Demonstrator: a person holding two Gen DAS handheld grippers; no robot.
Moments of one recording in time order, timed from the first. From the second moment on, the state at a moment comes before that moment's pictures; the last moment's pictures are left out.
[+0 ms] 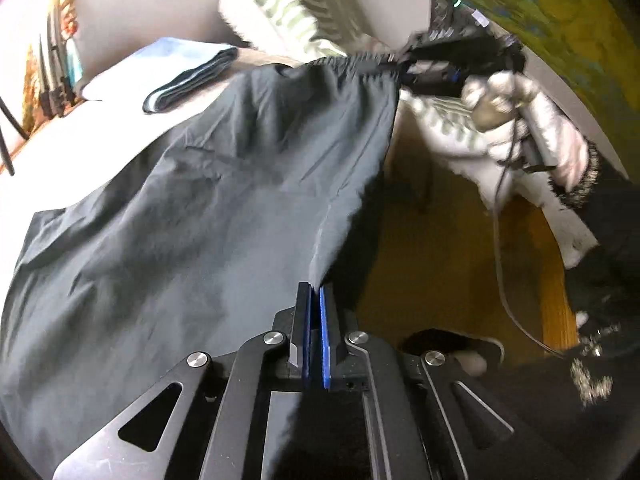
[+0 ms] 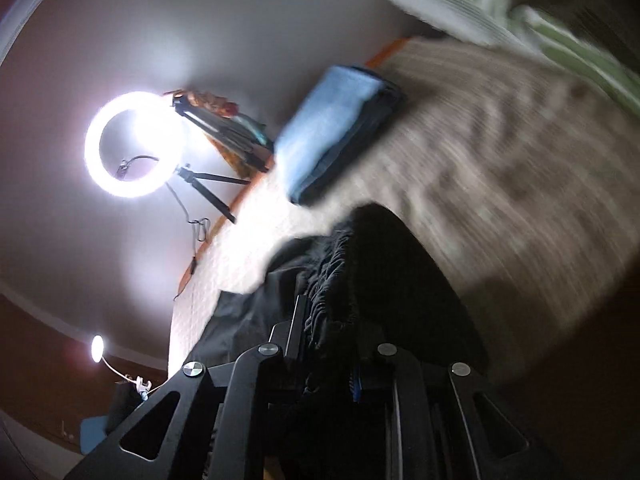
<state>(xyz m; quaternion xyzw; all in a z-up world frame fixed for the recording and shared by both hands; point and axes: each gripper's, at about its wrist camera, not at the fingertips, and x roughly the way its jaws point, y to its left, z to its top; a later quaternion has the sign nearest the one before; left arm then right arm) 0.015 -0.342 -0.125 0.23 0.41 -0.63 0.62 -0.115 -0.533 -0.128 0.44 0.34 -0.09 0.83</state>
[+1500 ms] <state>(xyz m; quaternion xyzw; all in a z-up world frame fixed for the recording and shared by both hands) 0.098 -0.244 -0.172 0.15 0.49 -0.47 0.72 -0.017 -0.524 -0.145 0.10 0.48 -0.11 0.86</state>
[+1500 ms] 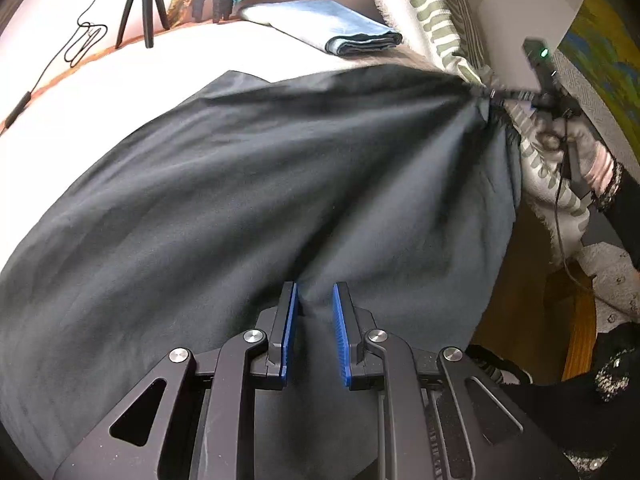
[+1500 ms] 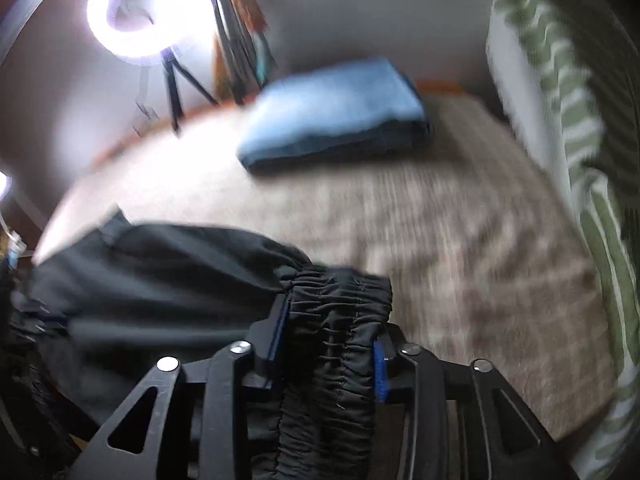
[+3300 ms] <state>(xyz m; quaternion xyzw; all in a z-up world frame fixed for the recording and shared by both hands) 0.086 0.280 -0.181 -0.34 0.44 -0.03 0.83 0.233 -0.270 -0.175 -0.02 0.53 0.08 0.84</state>
